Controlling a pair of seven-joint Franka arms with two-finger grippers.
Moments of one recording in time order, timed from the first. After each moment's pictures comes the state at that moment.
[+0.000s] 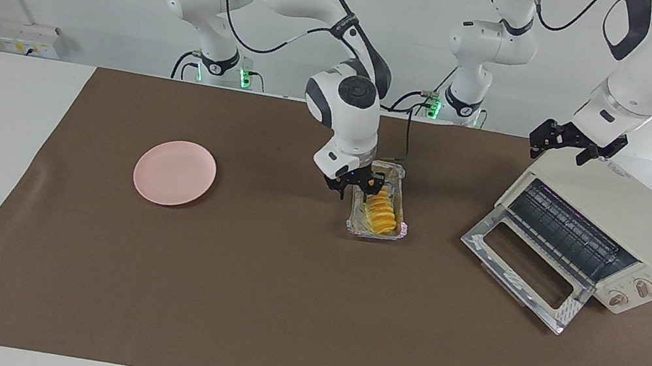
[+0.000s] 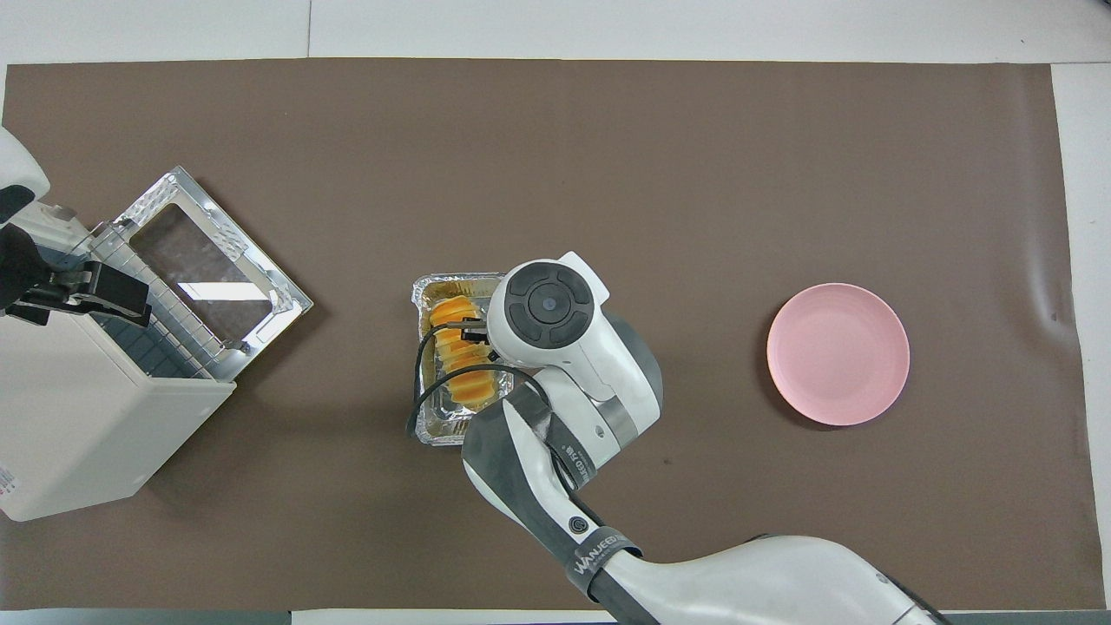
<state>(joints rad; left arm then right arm) -0.03 -0.01 -0.05 -1.62 0.03 1.44 0.01 0.66 0.40 0.01 -1.73 0.12 2.23 0.71</state>
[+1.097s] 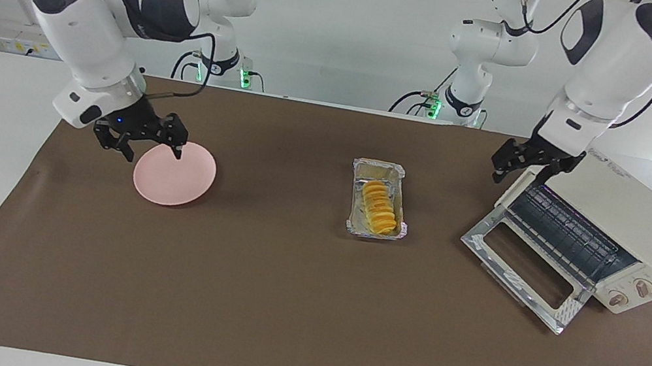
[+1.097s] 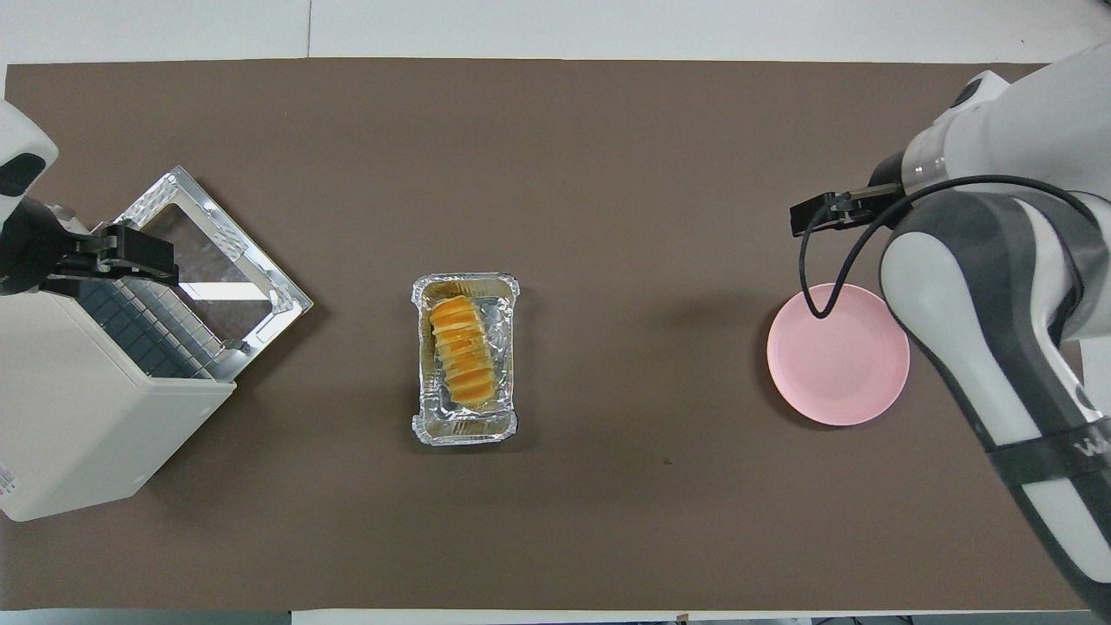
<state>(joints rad) -0.18 0.05 -0.07 -1.68 -0.04 1.77 -0.37 0.01 0.07 -0.01 -1.71 0.11 1.74 -0.18</state>
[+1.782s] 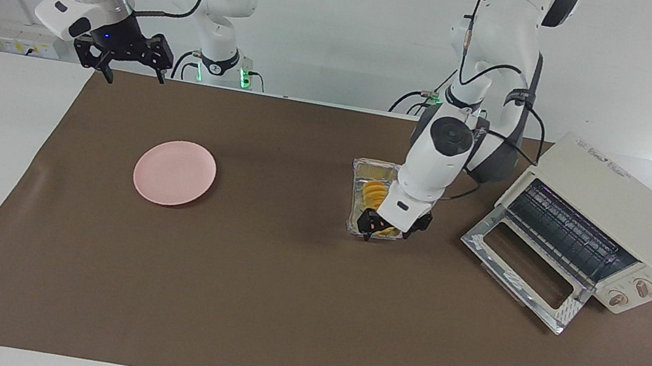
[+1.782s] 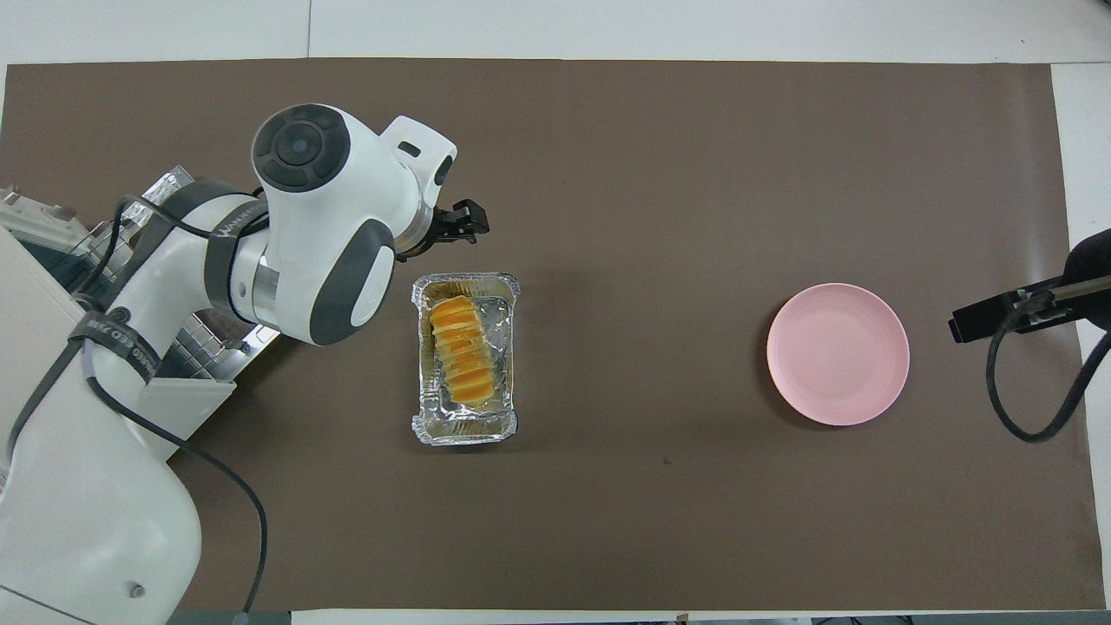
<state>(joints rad) -0.45 0.43 -0.08 -1.67 -0.04 2.16 -0.67 -0.01 -0.10 0.01 -1.71 -0.02 1.49 -0.20</state>
